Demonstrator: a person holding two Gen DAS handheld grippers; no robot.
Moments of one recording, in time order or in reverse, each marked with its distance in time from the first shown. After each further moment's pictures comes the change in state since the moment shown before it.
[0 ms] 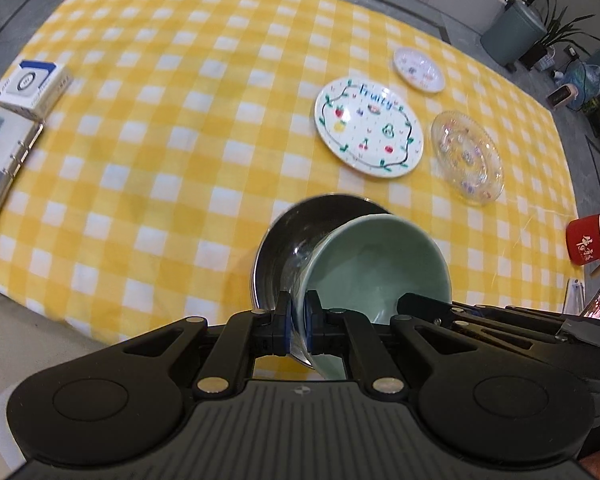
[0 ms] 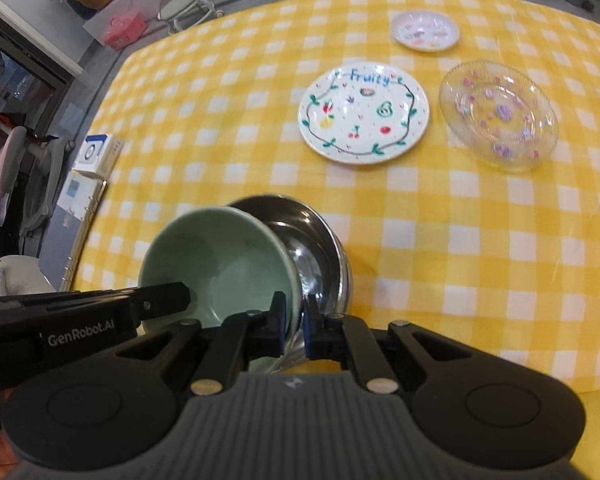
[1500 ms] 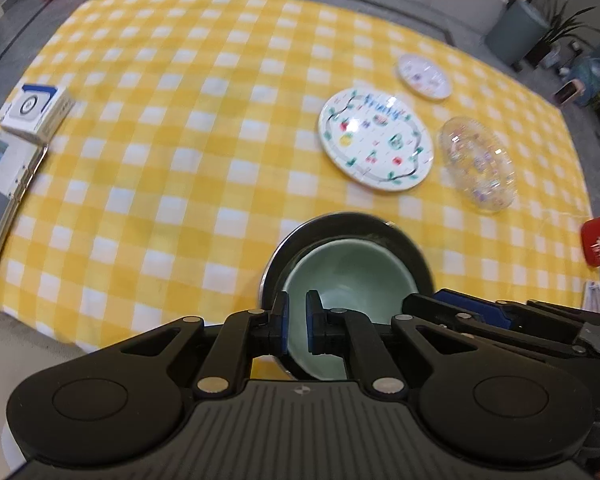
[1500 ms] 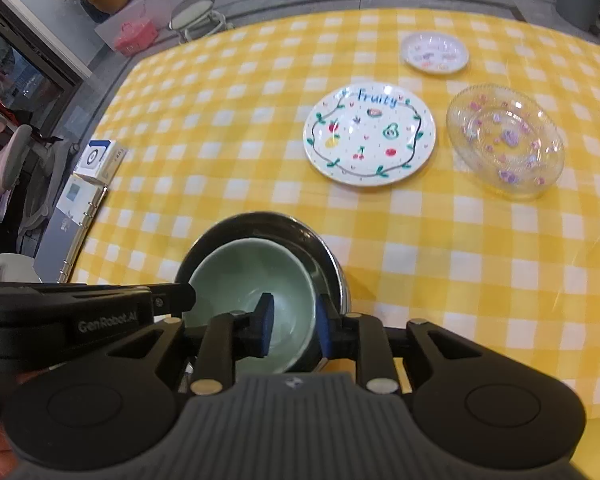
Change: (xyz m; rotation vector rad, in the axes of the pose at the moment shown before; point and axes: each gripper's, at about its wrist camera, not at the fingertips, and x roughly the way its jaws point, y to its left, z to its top) left arm 0.000 -0.008 0.006 0.041 -0.054 0.038; right arm -0.004 0.003 0.001 -0.065 -0.094 0.009
